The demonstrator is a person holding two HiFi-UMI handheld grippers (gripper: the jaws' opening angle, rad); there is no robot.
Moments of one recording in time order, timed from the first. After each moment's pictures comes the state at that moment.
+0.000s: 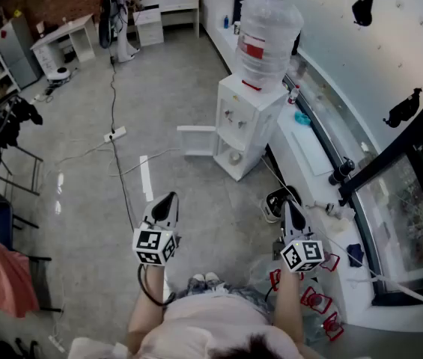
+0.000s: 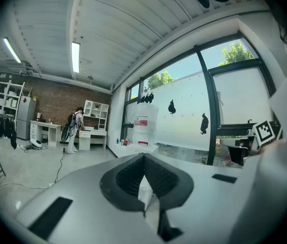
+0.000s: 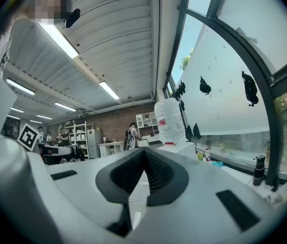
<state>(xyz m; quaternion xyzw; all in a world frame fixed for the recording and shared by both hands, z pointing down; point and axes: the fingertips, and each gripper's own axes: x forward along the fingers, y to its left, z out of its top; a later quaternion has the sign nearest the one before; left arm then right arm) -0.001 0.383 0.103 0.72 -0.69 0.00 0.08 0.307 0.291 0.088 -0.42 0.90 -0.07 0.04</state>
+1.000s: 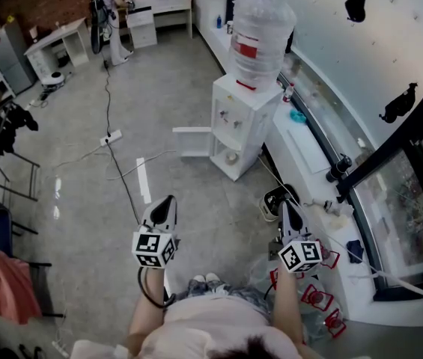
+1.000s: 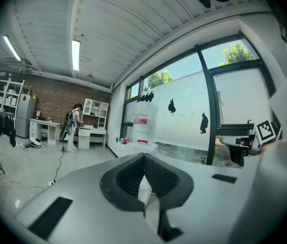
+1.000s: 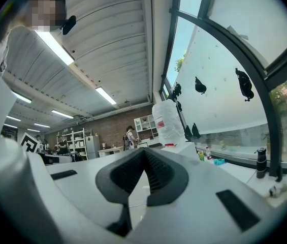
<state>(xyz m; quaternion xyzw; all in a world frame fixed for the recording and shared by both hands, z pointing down) -0.001 0.379 0.112 0.72 -0.69 0.00 0.08 0.307 0.291 0.087 -0.43 0.90 -0.09 0.07</state>
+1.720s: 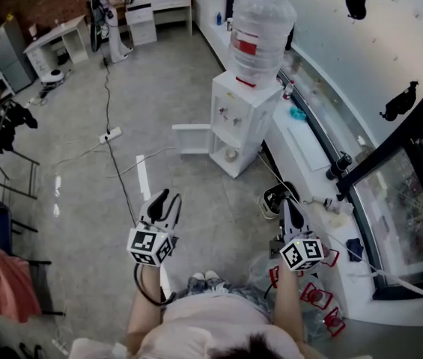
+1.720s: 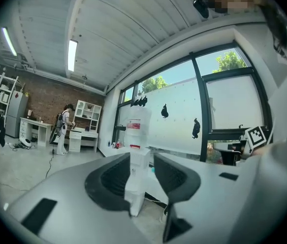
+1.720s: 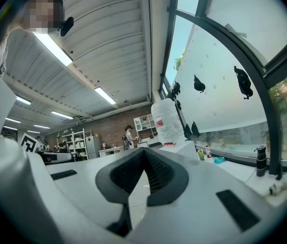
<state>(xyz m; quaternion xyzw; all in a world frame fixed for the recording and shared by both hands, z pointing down) 0.009 0.376 0.099 0.75 -0.66 -0.02 0.07 0.313 0.287 0.090 -0.43 0.90 -0.10 0.07</state>
